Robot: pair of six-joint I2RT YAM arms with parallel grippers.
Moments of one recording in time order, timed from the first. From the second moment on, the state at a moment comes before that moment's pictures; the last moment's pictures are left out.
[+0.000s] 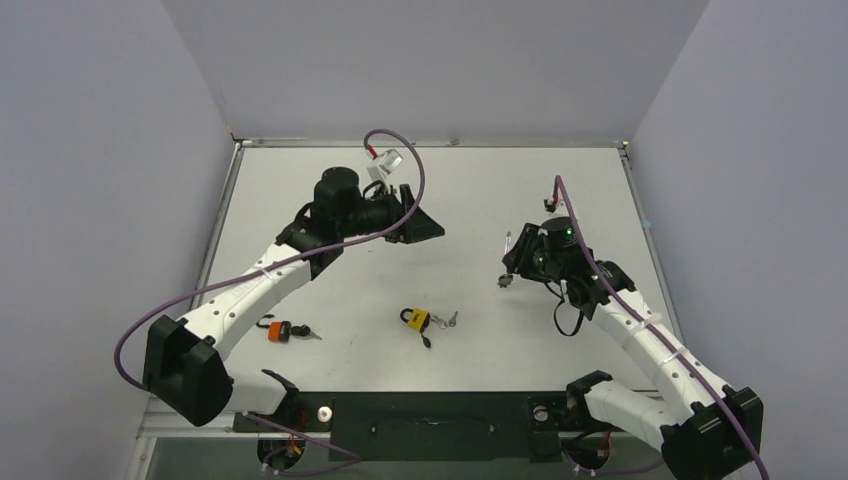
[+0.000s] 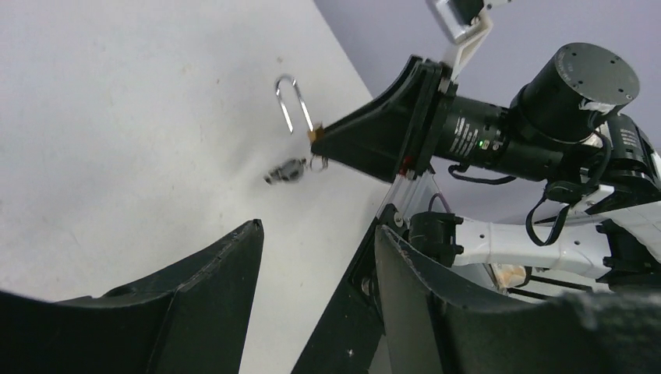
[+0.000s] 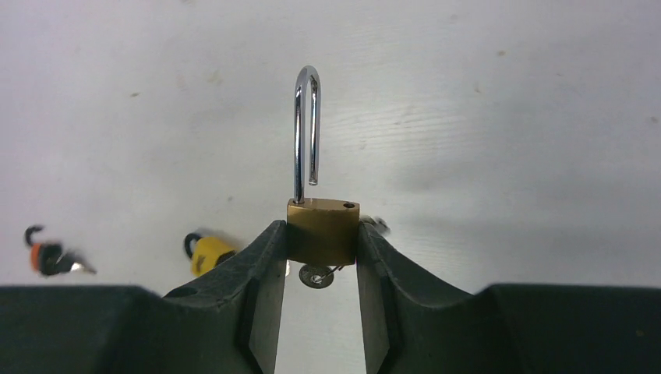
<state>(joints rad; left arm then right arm) -0.57 1.34 1.07 -0.06 0.57 -0.69 0.41 1.03 0.81 -0.52 0.09 0.61</state>
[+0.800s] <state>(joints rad) -0.50 1.35 1.32 0.03 1.26 -0.44 0.59 0.88 1.02 -0.37 -0.69 0.57</state>
